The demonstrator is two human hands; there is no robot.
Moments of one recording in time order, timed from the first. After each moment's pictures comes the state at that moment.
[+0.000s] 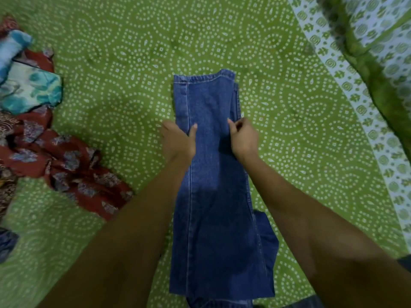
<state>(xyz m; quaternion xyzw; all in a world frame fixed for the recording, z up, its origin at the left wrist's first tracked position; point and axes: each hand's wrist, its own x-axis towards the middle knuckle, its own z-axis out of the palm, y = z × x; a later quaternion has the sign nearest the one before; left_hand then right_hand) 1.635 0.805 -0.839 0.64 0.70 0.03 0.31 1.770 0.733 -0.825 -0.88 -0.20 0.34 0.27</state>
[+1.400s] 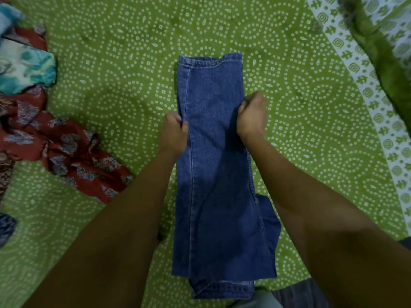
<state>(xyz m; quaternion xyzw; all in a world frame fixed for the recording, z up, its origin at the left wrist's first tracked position) 1.596 0.801 -0.853 0.67 0.60 0.08 0.42 1.777 0.734 -0.836 -0.92 -0.24 0.19 0.23</state>
